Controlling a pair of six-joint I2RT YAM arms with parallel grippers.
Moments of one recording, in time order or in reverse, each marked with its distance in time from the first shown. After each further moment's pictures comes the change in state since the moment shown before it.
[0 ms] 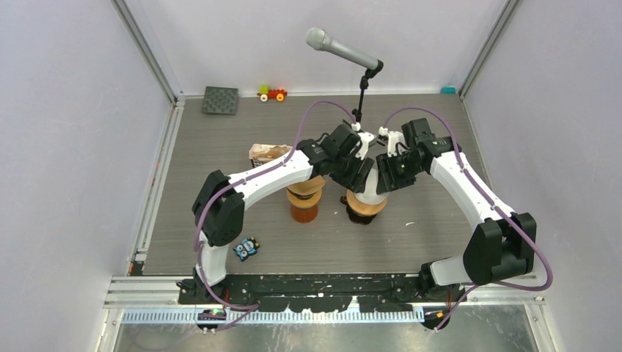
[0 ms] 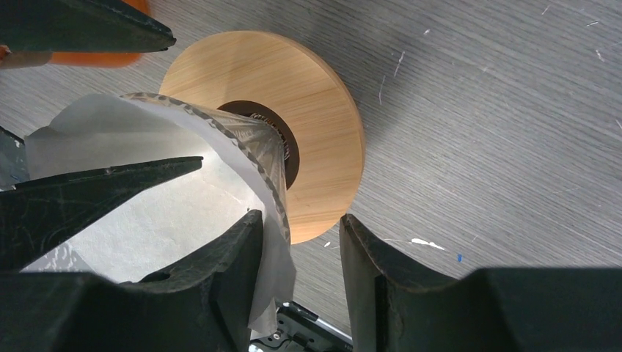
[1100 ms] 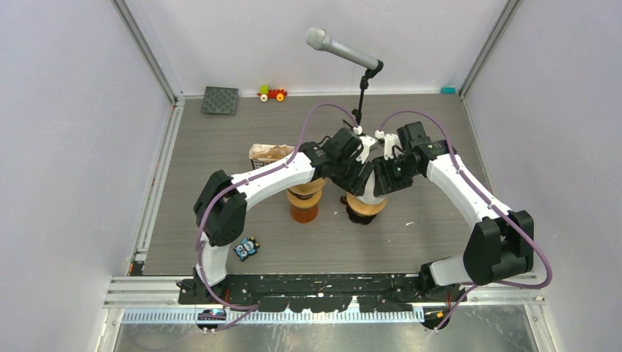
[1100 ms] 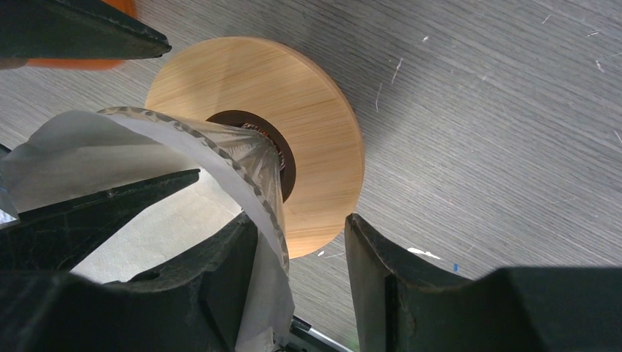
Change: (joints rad) left arm -0.010 0.008 -0.016 0.004 -0.014 0.027; right arm 0.027 0.003 -0.039 0.052 0.031 0.003
